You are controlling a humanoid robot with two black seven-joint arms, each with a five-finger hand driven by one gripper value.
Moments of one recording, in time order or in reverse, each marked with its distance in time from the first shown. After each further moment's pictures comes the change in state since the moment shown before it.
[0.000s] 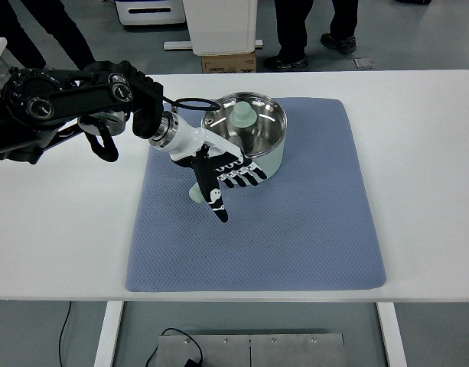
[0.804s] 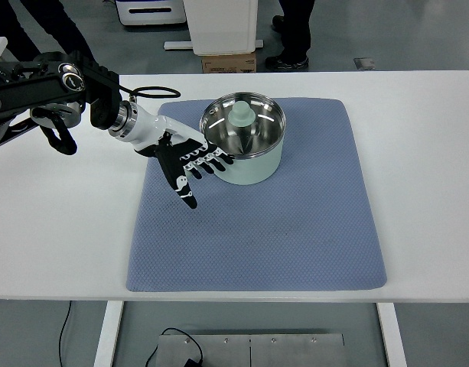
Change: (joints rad) left arm 0.002 0.154 0.000 -0.050 0.012 0.000 -0.001; right arm 0.000 0.000 0.000 0.000 0.000 0.000 0.000
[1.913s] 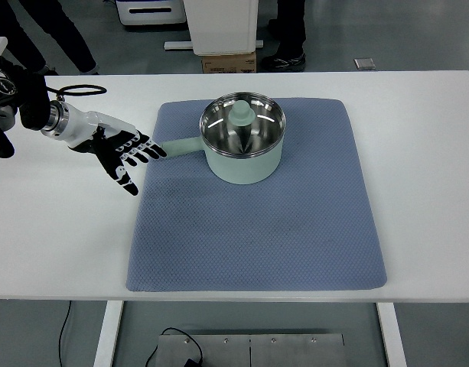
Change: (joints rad) left arm 0.073 0.152 -0.003 0.090 0.067 0.000 -0.001; right arm 0.000 0.000 0.000 0.000 0.000 0.000 0.000
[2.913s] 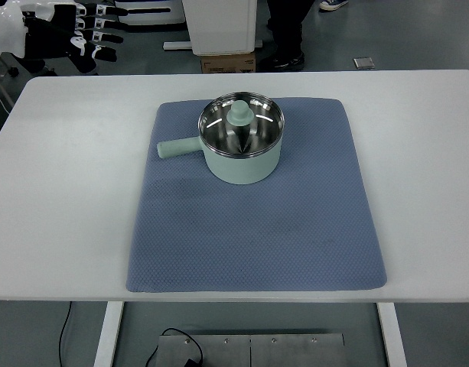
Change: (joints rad) left arm -0.043 0.136 -0.176 0.165 -0.475 0.000 -0.091; right arm 0.000 0.000 0.000 0.000 0.000 0.000 0.000
